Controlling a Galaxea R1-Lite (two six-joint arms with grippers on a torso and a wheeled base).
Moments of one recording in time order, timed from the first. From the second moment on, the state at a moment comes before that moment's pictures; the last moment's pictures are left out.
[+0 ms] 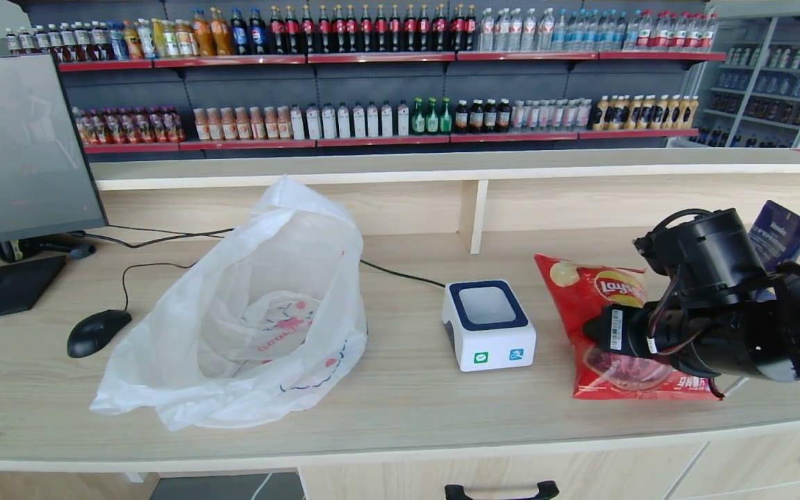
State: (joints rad) left arm 0.00 0.00 0.00 0.00 0.00 0.00; right arm 0.41 1.64 -0.93 0.06 -0.34 0.43
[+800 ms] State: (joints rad) left arm 0.00 0.00 0.00 0.00 0.00 0.00; right arm 0.41 1.49 -0.96 0.11 -0.35 0.41
